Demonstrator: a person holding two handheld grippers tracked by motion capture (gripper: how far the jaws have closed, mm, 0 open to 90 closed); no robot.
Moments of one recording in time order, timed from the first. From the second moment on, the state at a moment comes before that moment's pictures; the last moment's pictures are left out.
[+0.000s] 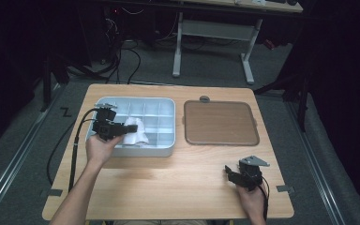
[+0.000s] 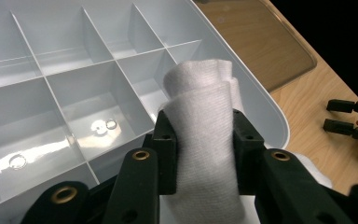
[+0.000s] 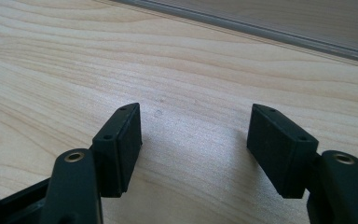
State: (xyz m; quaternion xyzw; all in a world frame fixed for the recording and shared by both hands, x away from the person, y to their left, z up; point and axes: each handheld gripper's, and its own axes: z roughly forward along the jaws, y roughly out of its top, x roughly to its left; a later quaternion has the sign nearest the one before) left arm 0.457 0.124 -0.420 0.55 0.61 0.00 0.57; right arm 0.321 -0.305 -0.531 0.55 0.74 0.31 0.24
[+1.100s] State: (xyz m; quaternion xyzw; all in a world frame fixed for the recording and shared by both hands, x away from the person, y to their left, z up) left arm 0.474 0.123 -0.455 0.57 0.63 -0.02 0.53; right arm 0.321 -0.305 -0.531 0.55 0.74 0.31 0.25
